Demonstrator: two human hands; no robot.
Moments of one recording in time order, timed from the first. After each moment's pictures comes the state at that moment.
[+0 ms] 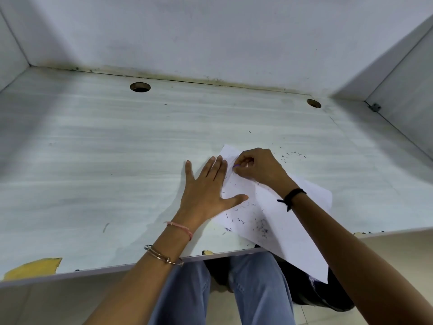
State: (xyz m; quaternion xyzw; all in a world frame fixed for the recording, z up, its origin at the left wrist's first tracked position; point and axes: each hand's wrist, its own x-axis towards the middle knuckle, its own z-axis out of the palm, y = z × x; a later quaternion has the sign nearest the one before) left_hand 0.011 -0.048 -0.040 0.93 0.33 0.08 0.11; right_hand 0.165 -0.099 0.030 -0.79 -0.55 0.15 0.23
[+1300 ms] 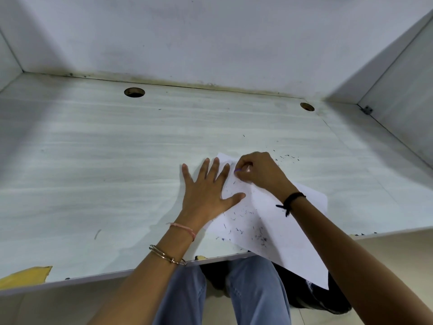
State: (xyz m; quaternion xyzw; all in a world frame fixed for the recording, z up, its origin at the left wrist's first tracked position) left_hand 0.029 -0.051 -0.043 0.93 0.35 0.07 0.09; right_hand 0.178 -0.105 0.030 -0.79 -0.56 0.13 0.21
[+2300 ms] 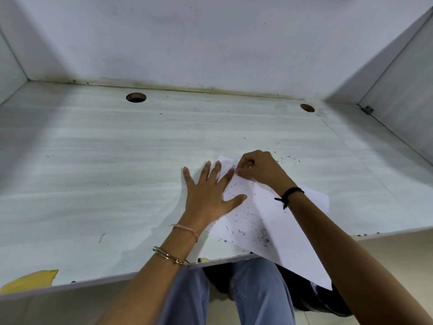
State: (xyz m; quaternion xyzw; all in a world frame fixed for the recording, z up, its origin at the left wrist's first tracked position) left_hand 0.029 -0.049 -0.042 0.93 0.35 0.07 0.10; right_hand 0.189 -0.095 0.029 -0.81 -0.52 0.16 0.22
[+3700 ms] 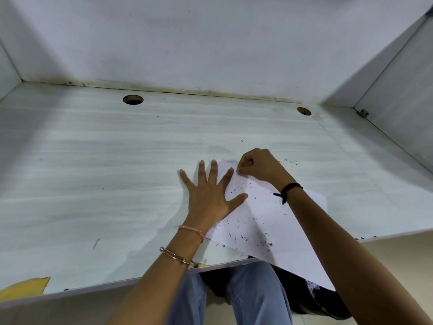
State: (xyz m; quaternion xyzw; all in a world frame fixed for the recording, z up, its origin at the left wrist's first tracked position) left_hand 0.045 -0.049 -0.048 0.92 0.38 0.09 0.08; right_hand 0.197 -0.086 0.038 -0.82 -0.52 0.16 0.17
